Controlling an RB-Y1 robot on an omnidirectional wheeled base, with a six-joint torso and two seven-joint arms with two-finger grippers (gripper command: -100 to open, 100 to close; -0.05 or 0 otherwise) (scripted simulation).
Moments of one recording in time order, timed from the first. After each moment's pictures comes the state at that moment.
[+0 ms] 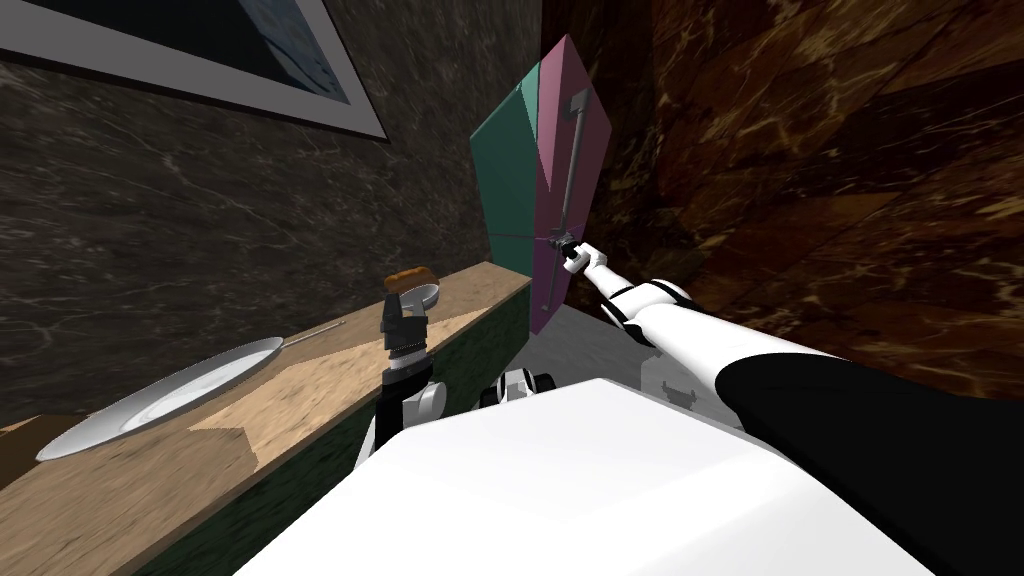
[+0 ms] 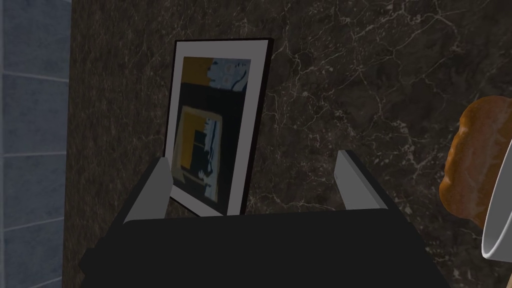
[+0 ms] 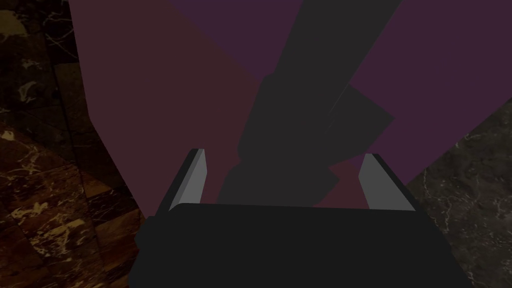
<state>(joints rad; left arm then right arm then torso) 0.46 0.02 -0.04 -2.24 0.01 -0.49 -0.14 -0.94 -0.69 0.22 -0.87 0.35 0.18 0.83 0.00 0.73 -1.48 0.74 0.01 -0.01</state>
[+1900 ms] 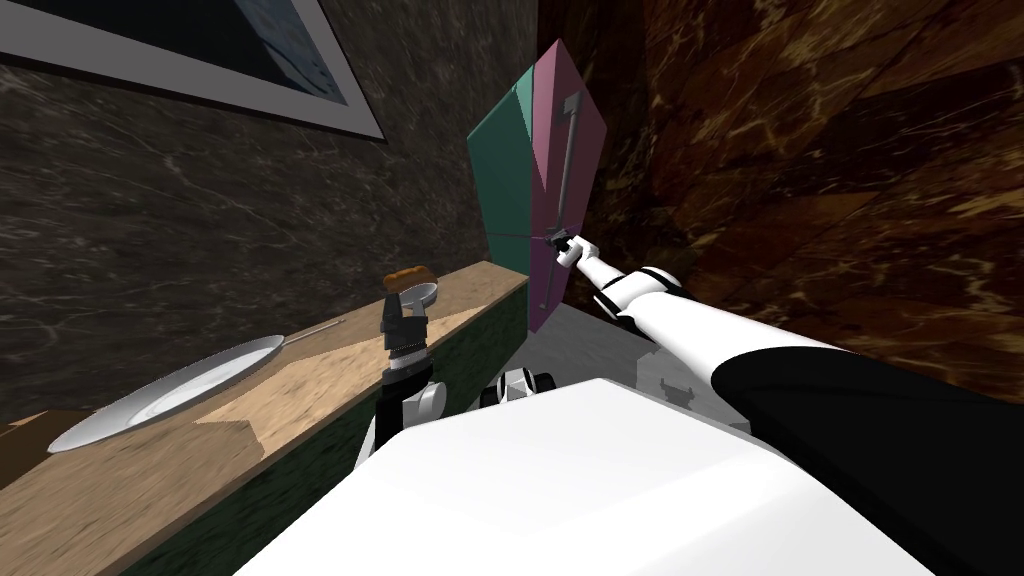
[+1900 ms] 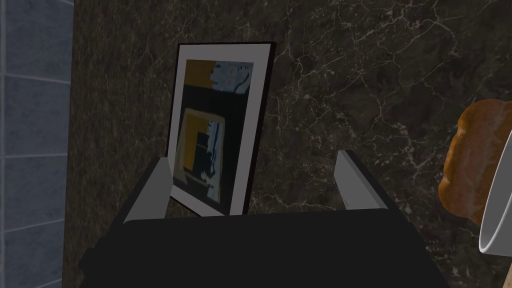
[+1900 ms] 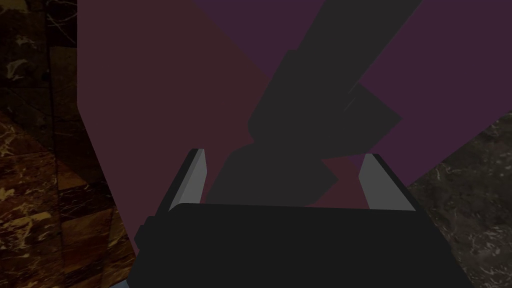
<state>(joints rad) 0.46 0.02 -0.04 -2.24 0.01 -0.49 -0.14 -1.08 -0.66 0.32 -0.76 0.29 0.28 0.97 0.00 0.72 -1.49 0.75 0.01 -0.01</state>
